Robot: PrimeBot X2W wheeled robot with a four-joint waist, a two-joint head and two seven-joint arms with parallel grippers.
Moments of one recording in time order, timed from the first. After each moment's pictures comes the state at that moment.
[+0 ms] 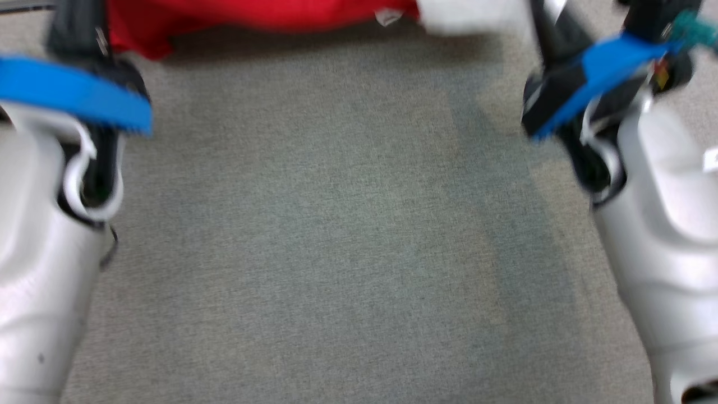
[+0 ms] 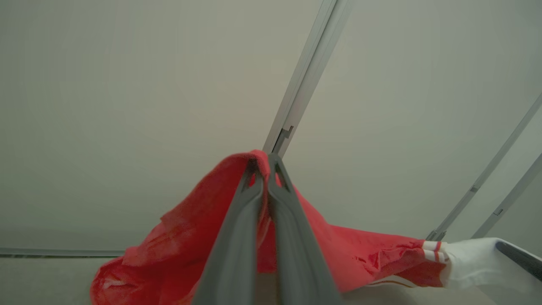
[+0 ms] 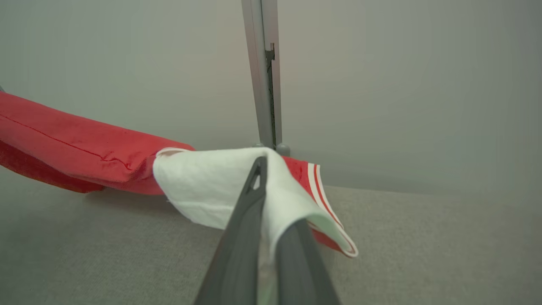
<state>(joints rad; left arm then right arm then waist) -0.92 0.39 -0.37 0.44 -0.86 -0.12 -0.24 -1.00 -0.17 0.23 0.57 0.36 0.13 -0.04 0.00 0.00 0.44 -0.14</state>
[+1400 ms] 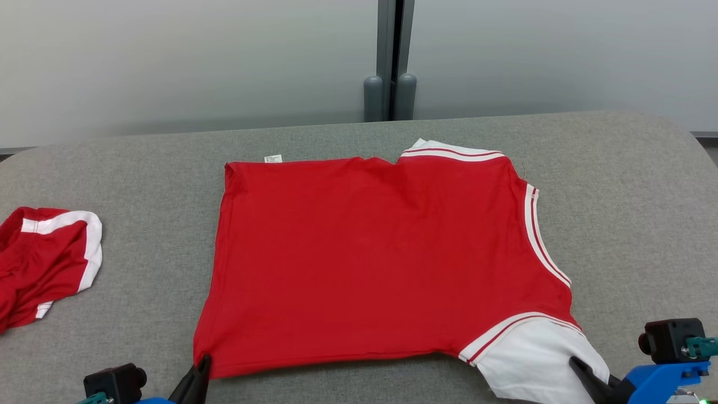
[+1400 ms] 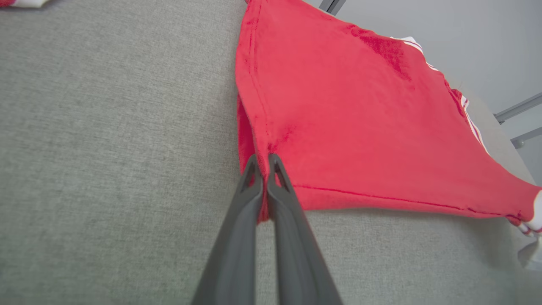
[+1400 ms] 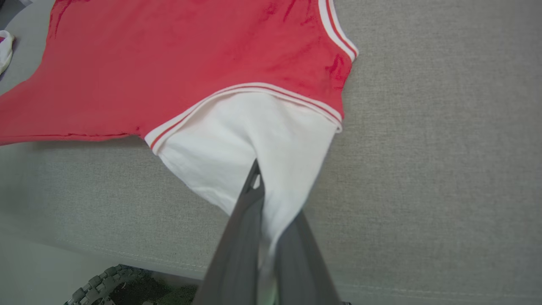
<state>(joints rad) 0.07 0.53 -0.54 0.04 -1.01 0.22 -0.01 0.20 -0.05 -0.13 -0.31 0.35 0.13 0.82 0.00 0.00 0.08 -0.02</state>
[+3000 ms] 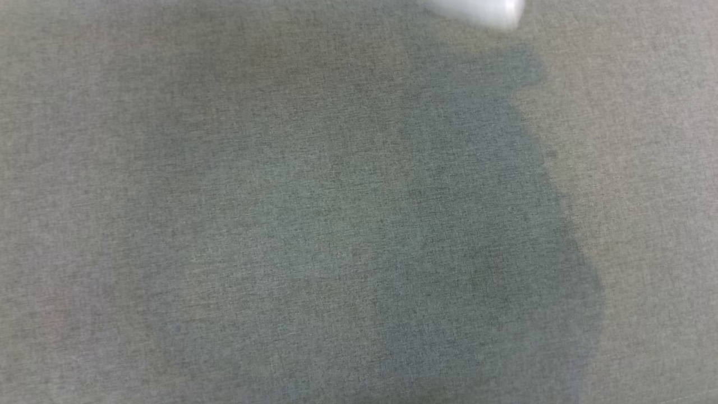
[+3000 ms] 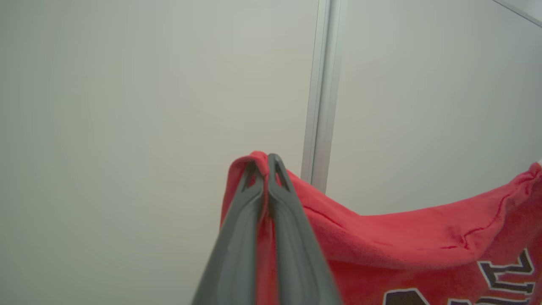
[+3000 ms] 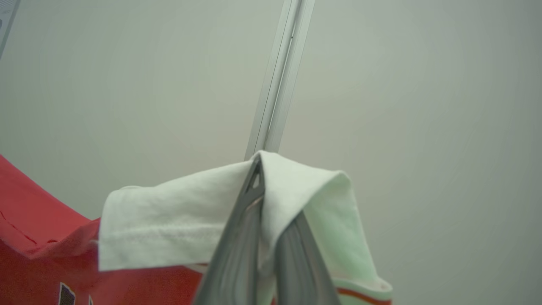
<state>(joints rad) -1.28 0.53 -0.40 0.28 -0.73 0.01 -0.09 -1.43 -0.26 0.18 0.37 0.26 0.13 -0.13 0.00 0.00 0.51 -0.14</state>
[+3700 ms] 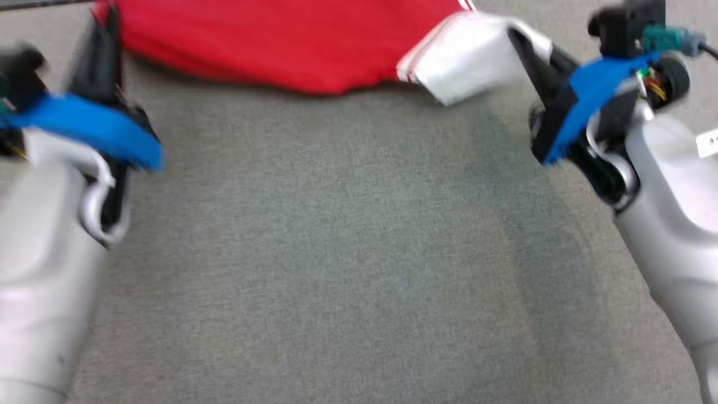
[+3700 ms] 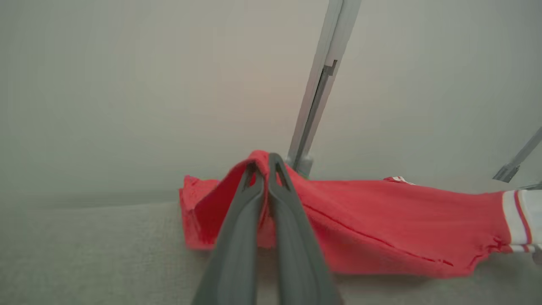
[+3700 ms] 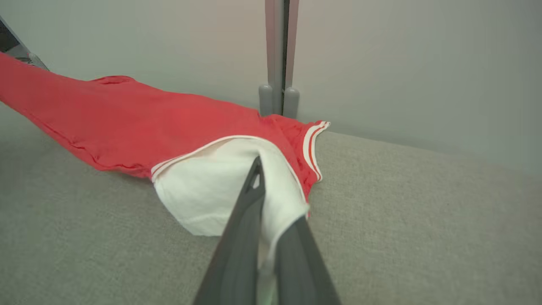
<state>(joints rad) -0.91 0.43 -0.49 0.66 -0.71 -0.10 -0.26 -1.00 -0.30 0.47 0.63 0.54 0.13 0.07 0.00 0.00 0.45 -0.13</state>
